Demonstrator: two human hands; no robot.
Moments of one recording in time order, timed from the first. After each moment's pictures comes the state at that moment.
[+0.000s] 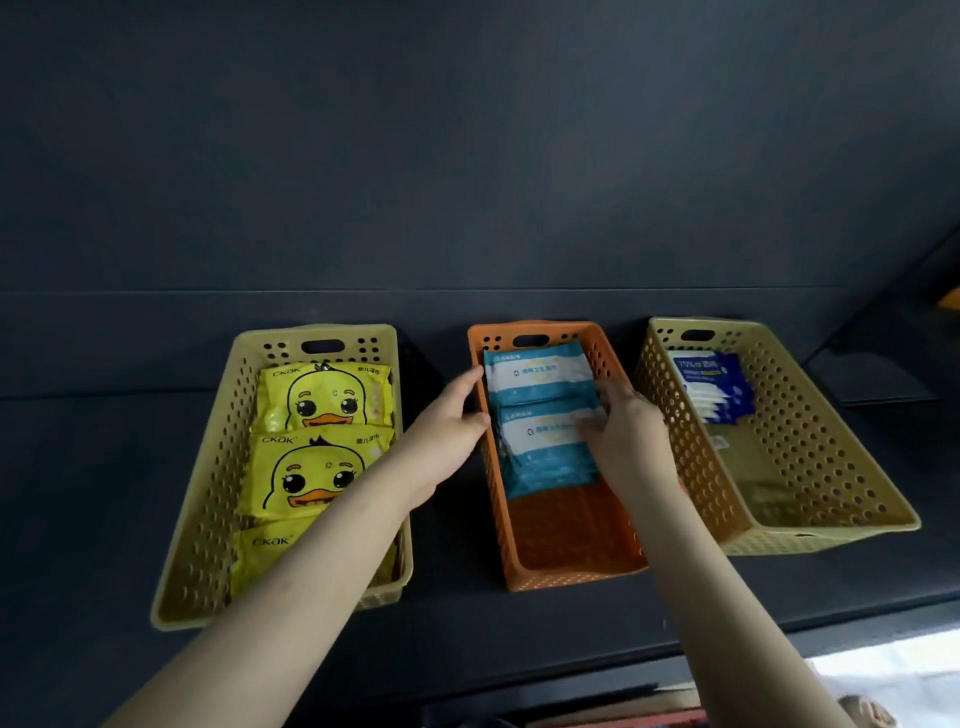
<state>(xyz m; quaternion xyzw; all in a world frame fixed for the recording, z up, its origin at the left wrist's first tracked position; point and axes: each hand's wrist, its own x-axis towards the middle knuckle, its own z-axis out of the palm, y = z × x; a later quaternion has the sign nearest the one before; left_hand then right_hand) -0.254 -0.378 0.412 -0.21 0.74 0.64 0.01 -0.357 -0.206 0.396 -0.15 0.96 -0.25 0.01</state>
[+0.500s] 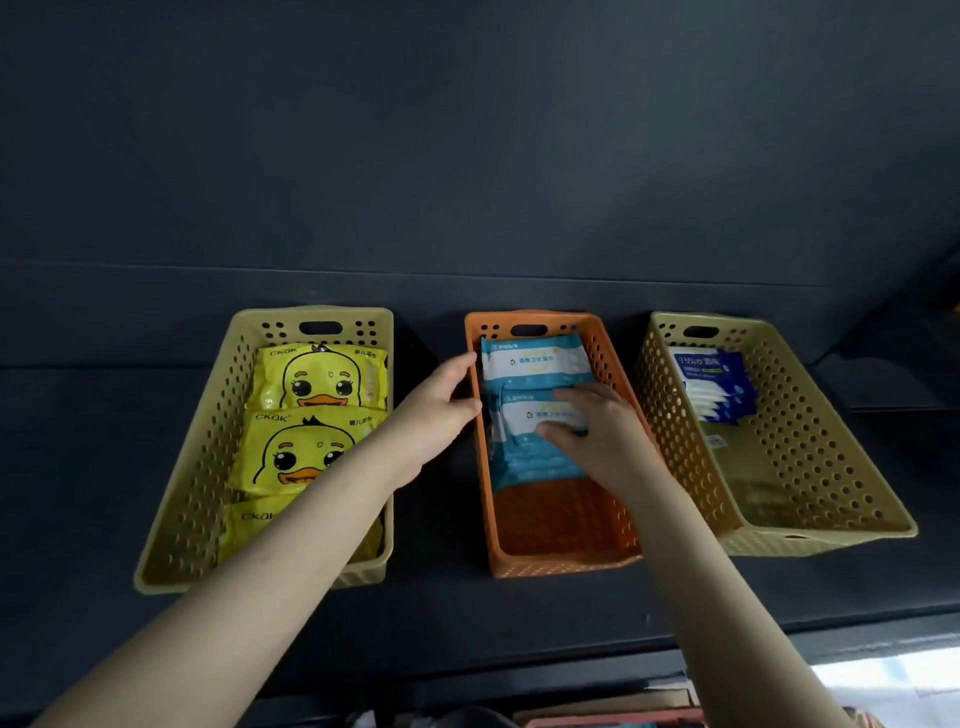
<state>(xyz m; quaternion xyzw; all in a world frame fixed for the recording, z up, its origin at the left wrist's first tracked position) -0.255 -0.379 0.412 -0.22 0.76 0.61 0.00 -0.356 -0.200 0.396 -0.28 0.93 -0.22 0.08</state>
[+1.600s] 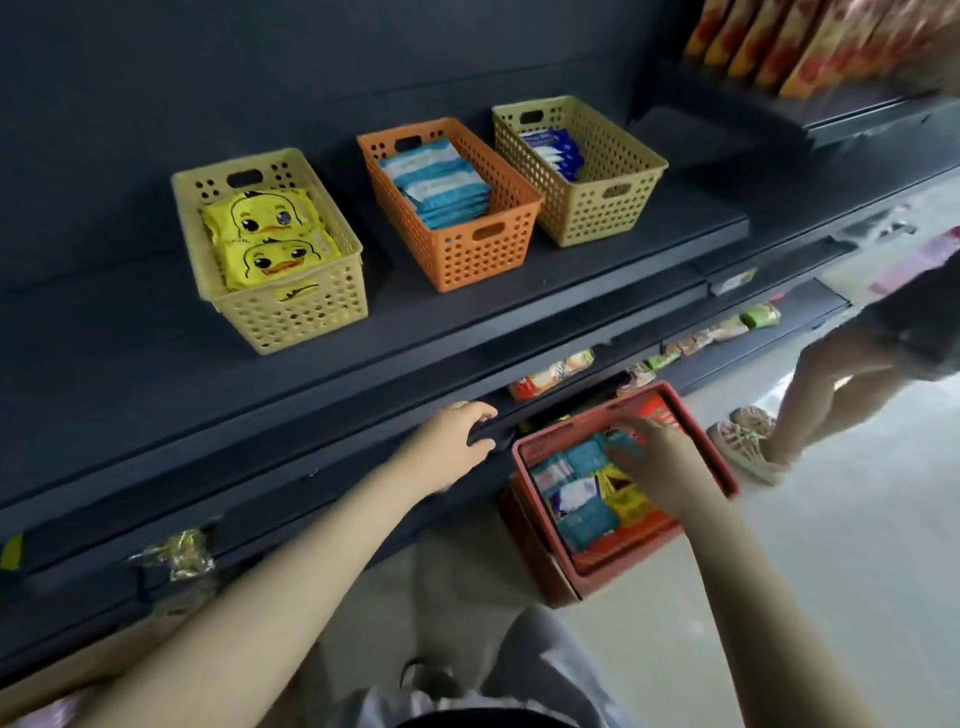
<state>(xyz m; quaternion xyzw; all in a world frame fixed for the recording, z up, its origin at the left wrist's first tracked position) 0.032 -0.239 0.322 0.05 0.93 0.35 0.13 0.022 0.026 0.333 -0.03 0.96 -0.24 0.12</state>
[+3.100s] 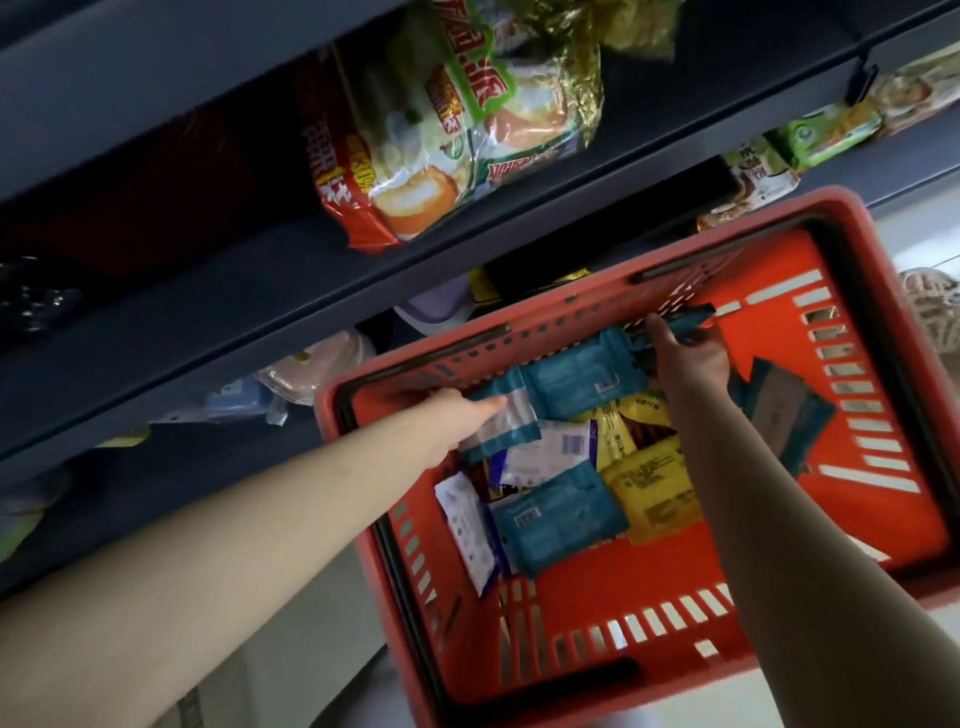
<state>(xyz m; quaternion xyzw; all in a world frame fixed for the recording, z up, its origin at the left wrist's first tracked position) -0.165 -0.043 -0.165 -0.42 0.71 0.42 0.38 -0.251 0.182 -0.187 0.38 0.75 -0.51 0.17</state>
